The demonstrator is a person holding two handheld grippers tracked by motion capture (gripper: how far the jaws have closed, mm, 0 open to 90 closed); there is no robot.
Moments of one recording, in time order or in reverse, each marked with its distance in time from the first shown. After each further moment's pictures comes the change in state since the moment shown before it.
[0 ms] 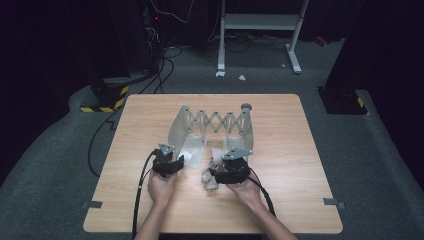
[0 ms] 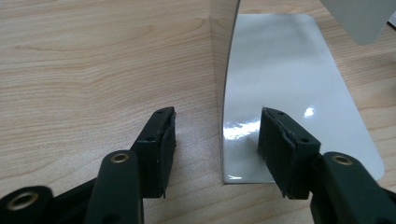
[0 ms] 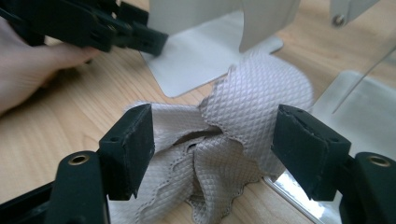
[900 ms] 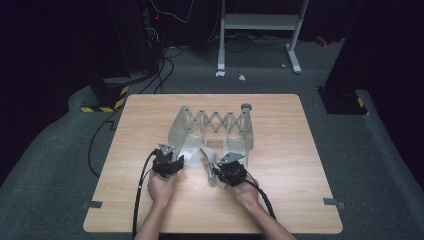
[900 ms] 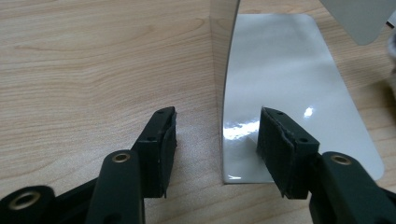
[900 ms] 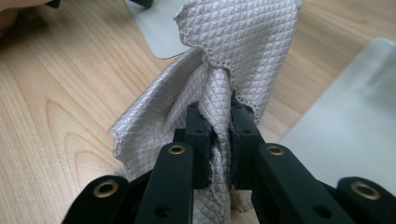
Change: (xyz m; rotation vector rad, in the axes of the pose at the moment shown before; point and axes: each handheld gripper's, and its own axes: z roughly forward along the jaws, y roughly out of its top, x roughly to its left) left arm 0.000 0.000 0.000 0.000 -0.001 0.000; right arm 0.001 -0.014 0.018 0.076 -0.029 -0.052
